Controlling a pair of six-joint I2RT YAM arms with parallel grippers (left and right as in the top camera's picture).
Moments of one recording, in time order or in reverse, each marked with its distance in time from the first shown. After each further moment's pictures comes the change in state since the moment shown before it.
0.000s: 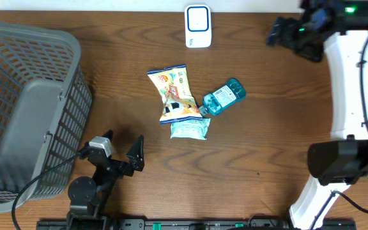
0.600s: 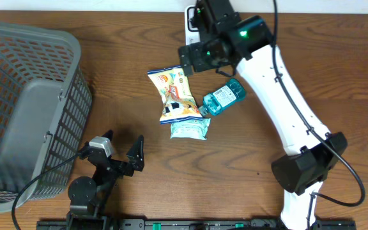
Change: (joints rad) left arm 0.000 0.000 0.000 0.000 0.000 0.000; right arm 0.490 0.047 -0.012 0.175 0.084 -0.132
